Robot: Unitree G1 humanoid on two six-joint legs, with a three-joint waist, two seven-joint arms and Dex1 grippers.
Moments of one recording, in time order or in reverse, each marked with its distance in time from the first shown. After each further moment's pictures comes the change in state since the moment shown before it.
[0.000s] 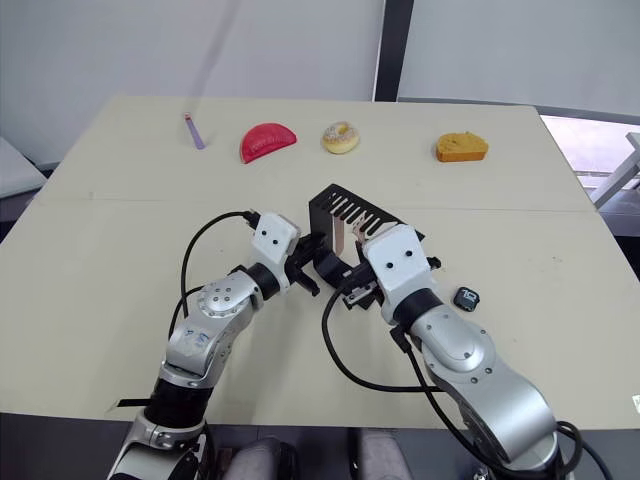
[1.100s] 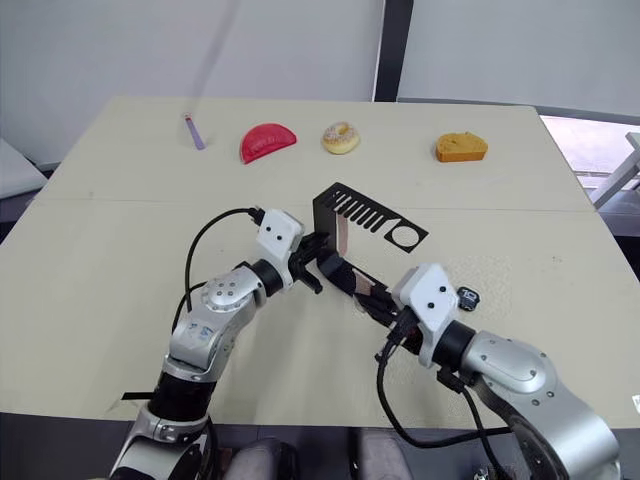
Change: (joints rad) left arm -0.042 -0.014 0.012 0.023 -0.014 0.037 -0.021; right arm 0.233 -0.158 -0.274 0.062 0.289 -0.183 0.454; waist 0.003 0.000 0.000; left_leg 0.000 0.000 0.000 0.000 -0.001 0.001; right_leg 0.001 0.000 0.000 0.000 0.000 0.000
